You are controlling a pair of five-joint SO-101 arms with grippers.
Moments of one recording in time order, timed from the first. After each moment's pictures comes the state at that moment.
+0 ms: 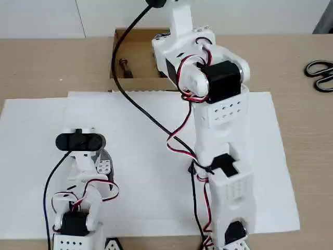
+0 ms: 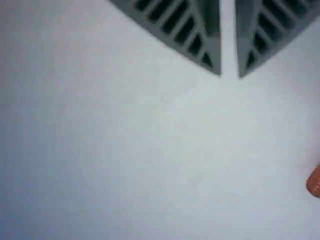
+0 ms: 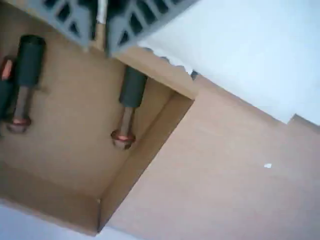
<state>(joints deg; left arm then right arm) -0.6 -103.4 95.0 56.7 8.8 -25.1 25.8 -85.5 96.7 -2.3</state>
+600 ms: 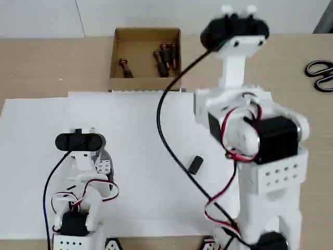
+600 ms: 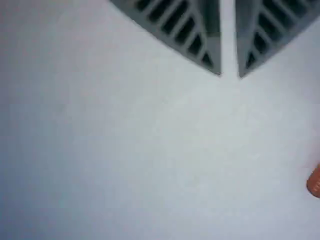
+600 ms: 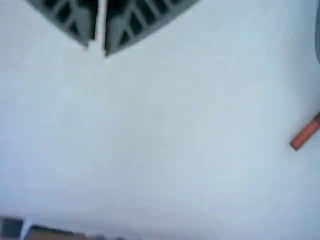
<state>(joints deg) -0.6 -103.4 95.0 56.7 8.8 -18.4 -27.6 -15.4 96.7 -11.2</state>
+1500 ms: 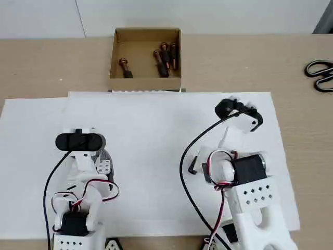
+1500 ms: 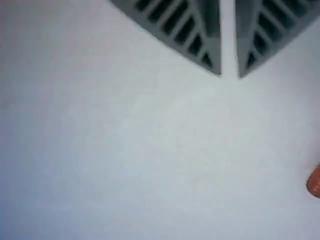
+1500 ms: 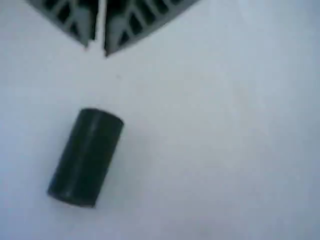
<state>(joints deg) -0.6 -103.4 95.0 56.7 8.8 -18.8 -48.5 39.4 87.8 -34.7</state>
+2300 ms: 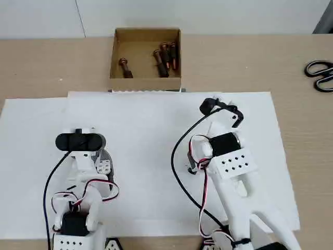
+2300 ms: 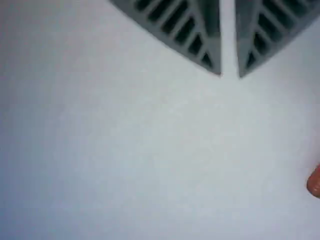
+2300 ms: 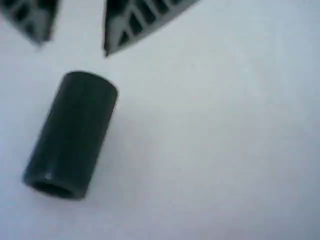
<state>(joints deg) -0.6 -103.4 95.0 56.7 8.9 -21.8 -31.4 39.4 79.5 -38.5</state>
